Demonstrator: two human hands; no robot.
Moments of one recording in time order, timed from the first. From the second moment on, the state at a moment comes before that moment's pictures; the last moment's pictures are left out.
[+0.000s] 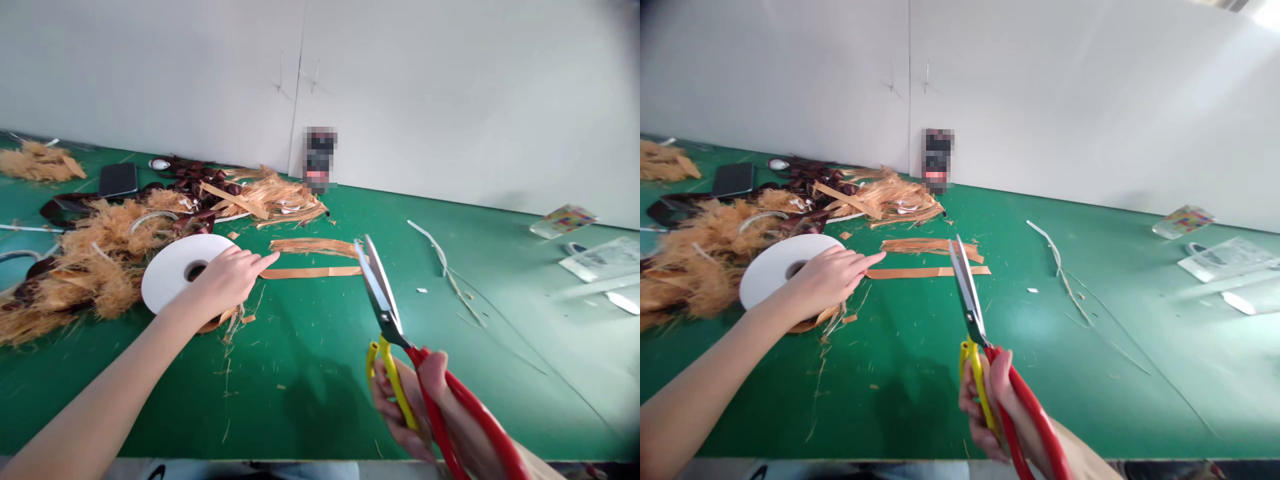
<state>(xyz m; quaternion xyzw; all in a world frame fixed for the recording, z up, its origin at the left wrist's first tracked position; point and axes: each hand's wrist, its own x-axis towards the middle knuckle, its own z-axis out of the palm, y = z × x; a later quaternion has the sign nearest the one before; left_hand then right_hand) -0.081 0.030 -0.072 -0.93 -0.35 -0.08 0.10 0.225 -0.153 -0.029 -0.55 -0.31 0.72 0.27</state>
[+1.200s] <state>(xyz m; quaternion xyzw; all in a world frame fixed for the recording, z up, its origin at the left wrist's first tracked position) -0.076 0.018 -0.060 -0.92 -0.31 -0.16 0.17 0.123 -0.081 -0.024 -0.48 -0.12 0.87 0.04</state>
